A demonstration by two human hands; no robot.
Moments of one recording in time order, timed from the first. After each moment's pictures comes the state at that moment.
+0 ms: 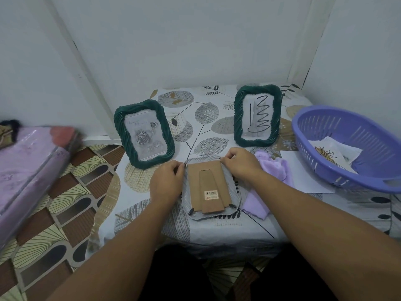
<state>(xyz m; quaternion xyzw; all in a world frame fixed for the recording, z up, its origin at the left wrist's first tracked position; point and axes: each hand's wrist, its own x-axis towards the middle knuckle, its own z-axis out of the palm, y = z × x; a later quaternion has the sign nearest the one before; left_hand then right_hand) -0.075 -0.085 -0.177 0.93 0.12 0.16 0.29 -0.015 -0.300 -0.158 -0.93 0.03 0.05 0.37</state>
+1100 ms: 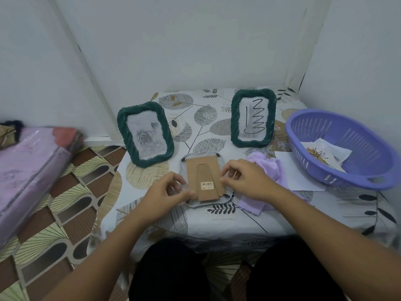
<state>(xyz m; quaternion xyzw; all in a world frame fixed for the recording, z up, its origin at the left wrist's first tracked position) -0.146 -0.067 -0.148 0.87 -0.01 -0.02 0.49 -0.073 -0.339 -0.148 -0.91 -0.19 0.05 0.36</state>
